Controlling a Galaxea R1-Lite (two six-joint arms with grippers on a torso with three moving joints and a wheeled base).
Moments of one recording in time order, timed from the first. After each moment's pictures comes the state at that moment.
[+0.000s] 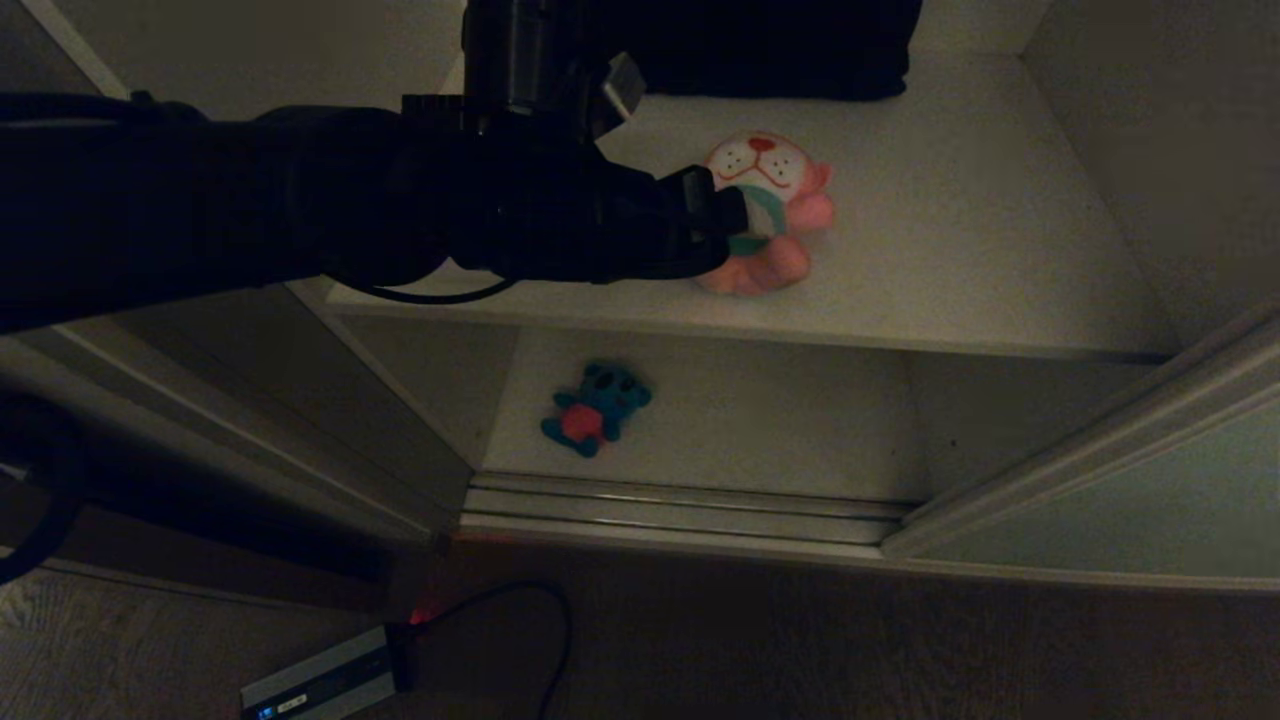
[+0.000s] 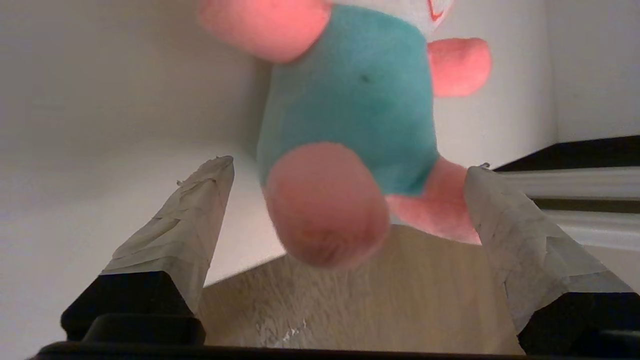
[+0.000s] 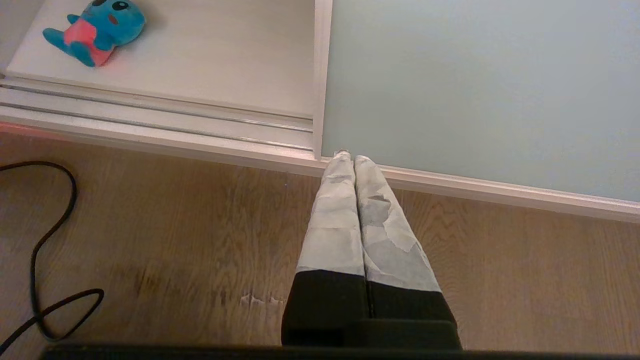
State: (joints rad) left arm -0.64 1.96 -1.94 0.15 -0.12 -0.38; right arm -0.01 0.00 0.00 0.00 0.01 -0.01
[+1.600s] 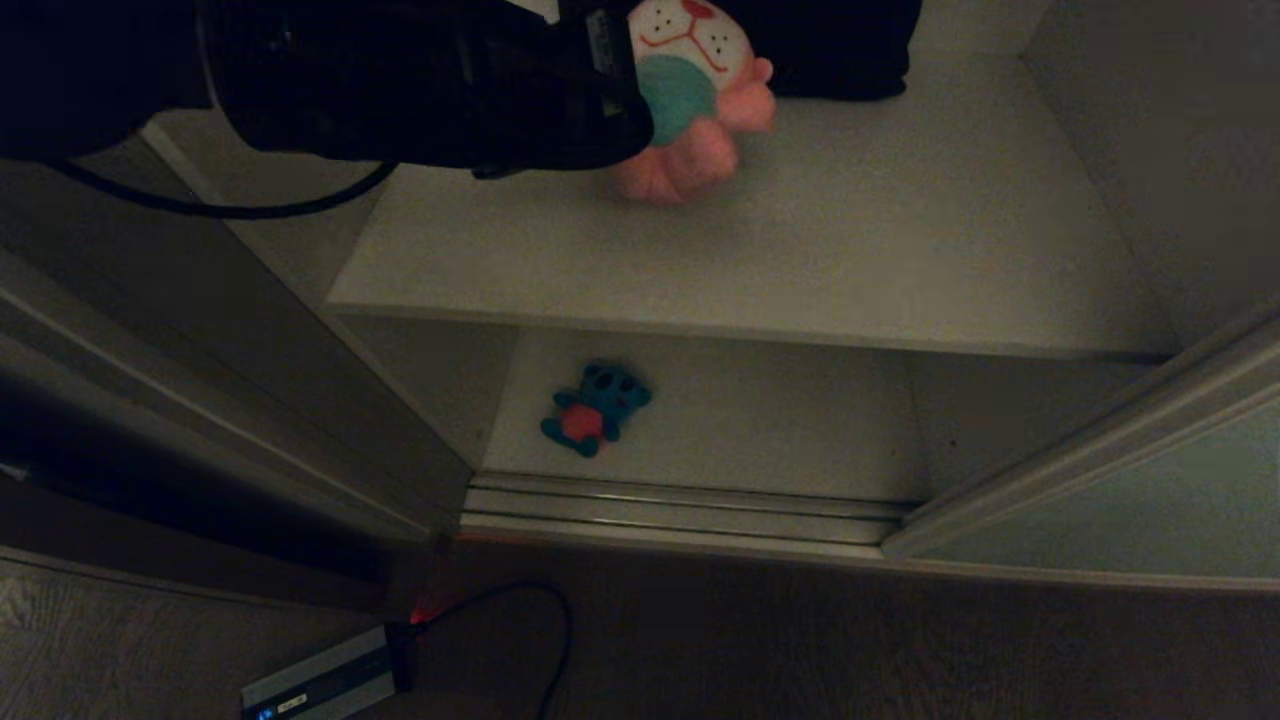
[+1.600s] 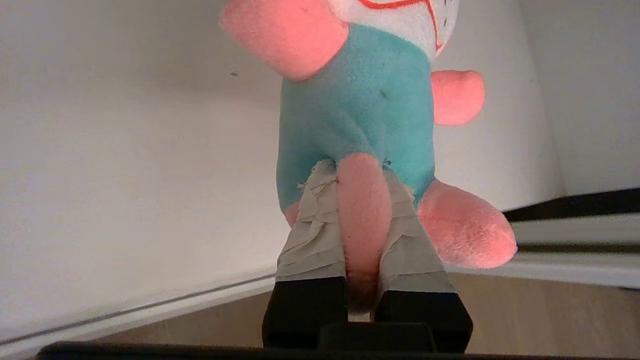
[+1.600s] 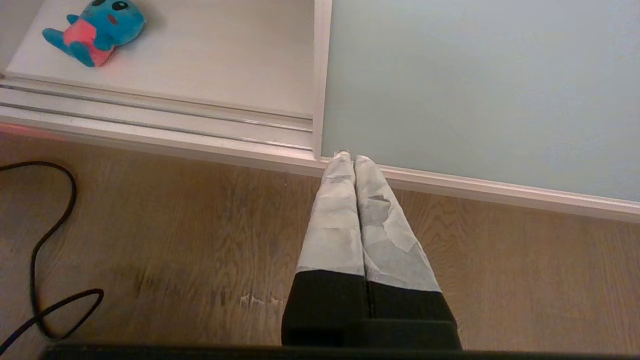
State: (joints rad) left arm -0.66 1.75 -1.92 0.23 0.10 -0.28; right arm -0.01 0.00 0.00 0.00 0.01 -0.01
